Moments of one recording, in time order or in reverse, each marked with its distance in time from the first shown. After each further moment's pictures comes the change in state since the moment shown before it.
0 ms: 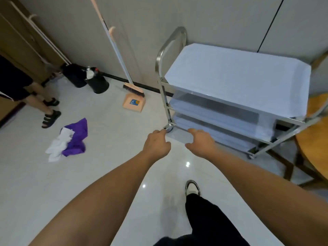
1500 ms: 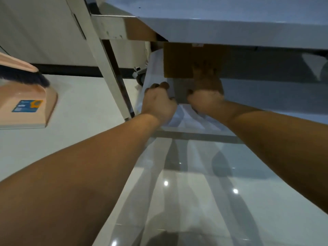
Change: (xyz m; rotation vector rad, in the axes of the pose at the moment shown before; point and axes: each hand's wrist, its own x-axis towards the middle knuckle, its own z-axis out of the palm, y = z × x) left_hand 0.657 -0.137 0.392 -0.158 0.174 0.526; right_hand 0.622 0.236 0.296 -0.238 0.660 0.270
